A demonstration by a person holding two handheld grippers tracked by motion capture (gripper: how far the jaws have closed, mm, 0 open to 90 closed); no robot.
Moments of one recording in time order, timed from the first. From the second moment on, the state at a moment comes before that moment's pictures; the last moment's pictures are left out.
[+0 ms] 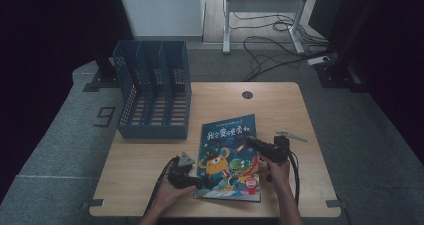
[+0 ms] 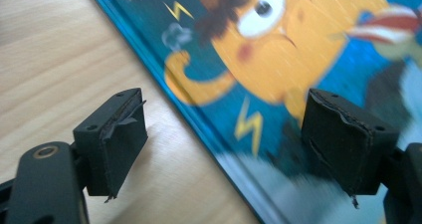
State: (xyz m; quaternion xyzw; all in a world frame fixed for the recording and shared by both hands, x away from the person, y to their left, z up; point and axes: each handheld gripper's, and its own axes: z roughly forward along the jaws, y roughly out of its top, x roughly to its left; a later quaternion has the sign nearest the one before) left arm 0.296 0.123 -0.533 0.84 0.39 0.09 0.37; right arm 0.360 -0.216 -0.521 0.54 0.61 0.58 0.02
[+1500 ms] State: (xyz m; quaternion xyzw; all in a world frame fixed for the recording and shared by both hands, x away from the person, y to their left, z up) left arm 0.257 0.098 -0.539 0.87 0.35 0.06 0.33; right arm 0.362 -0.244 -0.526 0.56 0.59 0.58 0.01
